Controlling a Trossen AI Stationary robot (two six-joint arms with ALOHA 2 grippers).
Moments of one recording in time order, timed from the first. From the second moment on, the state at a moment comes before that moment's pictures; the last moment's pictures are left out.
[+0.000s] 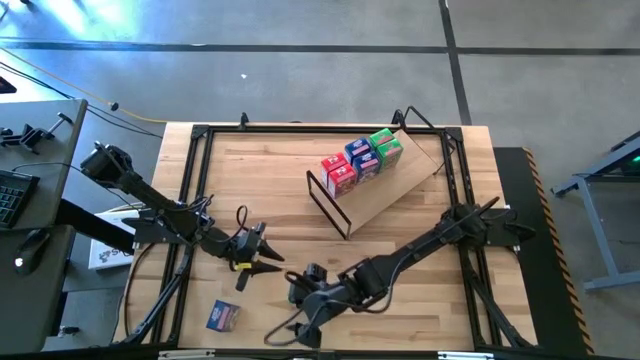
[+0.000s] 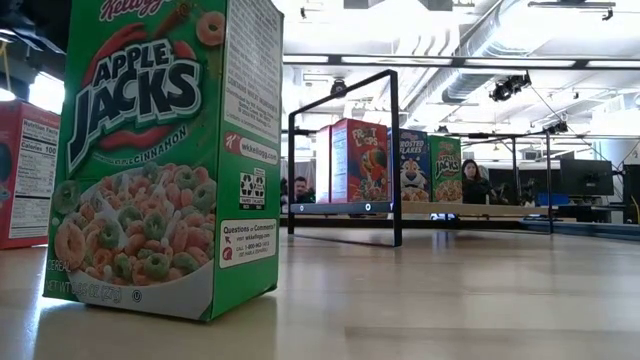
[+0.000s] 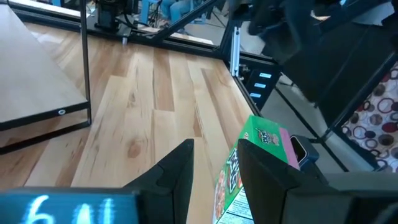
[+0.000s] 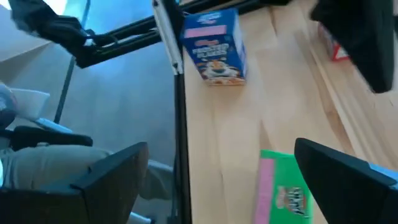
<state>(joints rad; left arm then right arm) -0.56 1.20 0.37 0.57 -0.29 -0.35 0.52 2.17 2.06 -0.59 0.21 0.63</state>
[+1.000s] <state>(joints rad) -0.57 1.20 0.37 0.57 -0.29 -0.34 0.50 2.24 2.06 -0.77 0.29 0.72</state>
